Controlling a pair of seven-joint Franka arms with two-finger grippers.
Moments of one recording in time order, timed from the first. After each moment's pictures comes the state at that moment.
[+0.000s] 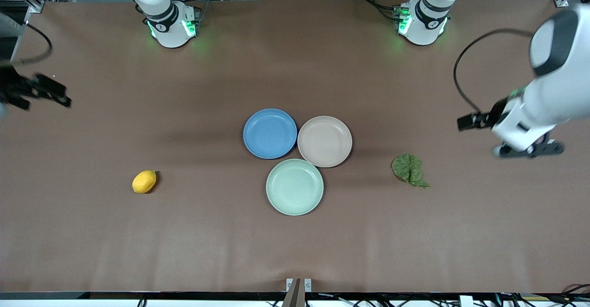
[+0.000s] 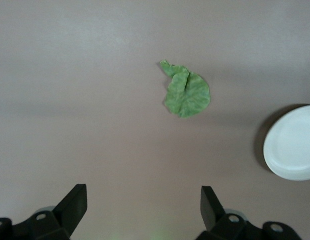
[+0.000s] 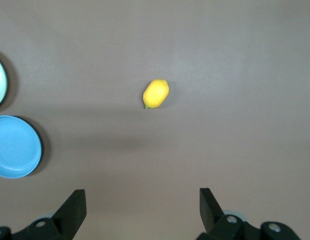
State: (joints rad) left arm 0.03 0.29 -0.18 -1.53 0.04 1.63 -0.21; right arm 0.02 0.12 -0.05 -1.49 0.02 1.57 -0.09
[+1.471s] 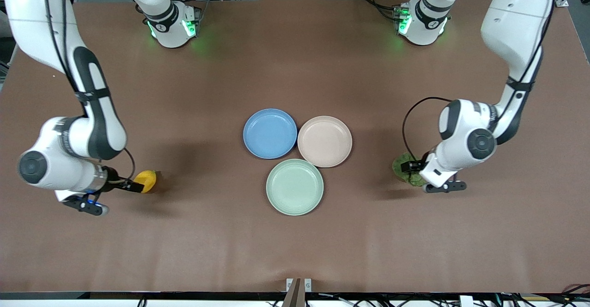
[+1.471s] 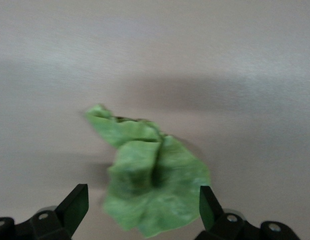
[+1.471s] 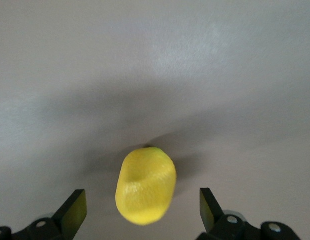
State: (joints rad) left arm -0.02 0.58 -0.19 -1.87 0.04 2.39 -0.30; right arm 0.01 0.64 -0.06 -1.63 0.08 2.19 0.24
